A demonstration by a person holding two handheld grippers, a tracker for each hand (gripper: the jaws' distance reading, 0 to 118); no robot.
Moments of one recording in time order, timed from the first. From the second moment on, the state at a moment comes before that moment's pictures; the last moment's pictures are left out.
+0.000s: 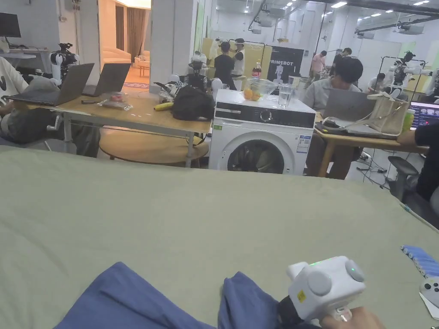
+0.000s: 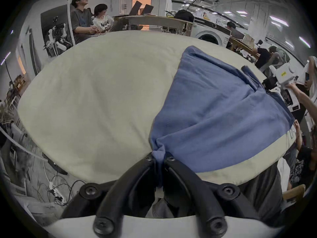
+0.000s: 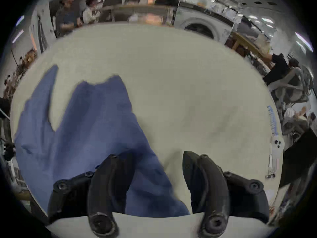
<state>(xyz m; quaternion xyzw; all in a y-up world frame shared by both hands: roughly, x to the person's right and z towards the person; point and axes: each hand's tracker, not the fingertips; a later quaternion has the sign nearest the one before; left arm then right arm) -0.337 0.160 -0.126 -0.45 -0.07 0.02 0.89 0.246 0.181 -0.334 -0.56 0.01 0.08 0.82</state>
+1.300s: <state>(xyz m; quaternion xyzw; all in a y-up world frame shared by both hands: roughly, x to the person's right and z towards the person) -0.291 0.604 -0.366 -0.04 -0.07 0.03 1.00 0.260 0.626 -0.284 -0.05 -0.16 0.03 0.99</state>
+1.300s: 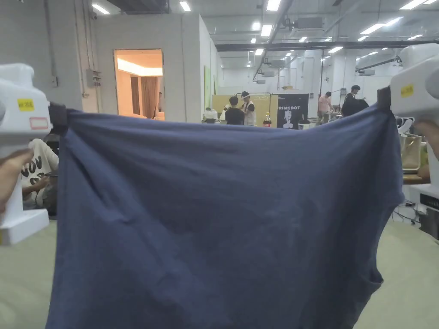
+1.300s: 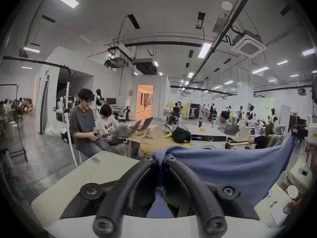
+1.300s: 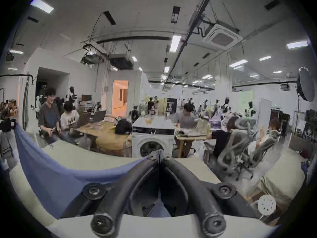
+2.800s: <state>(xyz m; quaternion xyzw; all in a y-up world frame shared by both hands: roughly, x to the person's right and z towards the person) -0.346 0.288 -0.134 -0.22 -0.13 0.09 0.96 0.257 0.298 -0.036 -0.24 -0.06 -0.04 0.97</state>
